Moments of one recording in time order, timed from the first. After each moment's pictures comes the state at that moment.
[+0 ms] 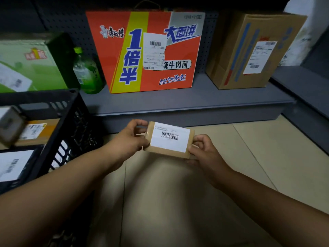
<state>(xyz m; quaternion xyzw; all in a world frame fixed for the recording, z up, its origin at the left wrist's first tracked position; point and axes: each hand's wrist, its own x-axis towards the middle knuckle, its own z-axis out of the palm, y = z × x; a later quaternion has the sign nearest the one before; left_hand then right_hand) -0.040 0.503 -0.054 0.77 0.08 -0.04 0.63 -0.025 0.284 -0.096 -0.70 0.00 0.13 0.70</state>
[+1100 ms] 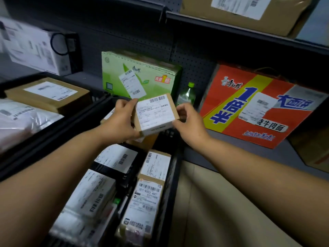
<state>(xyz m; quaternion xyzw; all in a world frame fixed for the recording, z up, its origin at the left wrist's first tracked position) -0.130 0.828 0.009 0.91 0.15 0.18 0.34 -0.010 0.652 0.028 -0.81 -0.36 -0.01 0.46</state>
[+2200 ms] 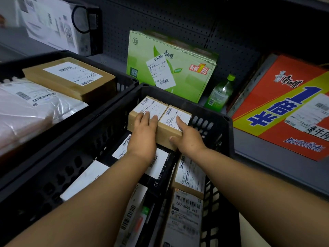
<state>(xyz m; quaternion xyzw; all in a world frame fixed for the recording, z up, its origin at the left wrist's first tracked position) -0.118 0.871 -0.094 0.91 0.28 0.23 0.21 -0.010 0.770 -0.073 -0.90 -0.32 0.12 0.27</state>
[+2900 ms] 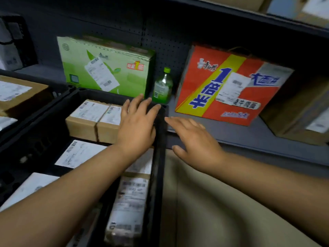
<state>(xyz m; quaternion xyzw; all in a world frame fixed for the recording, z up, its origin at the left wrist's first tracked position) -0.087 0.753 -0.016 0.95 0.06 0.30 0.07 -0.045 0.580 0.019 -0.88 -0.46 -0.08 0.04</state>
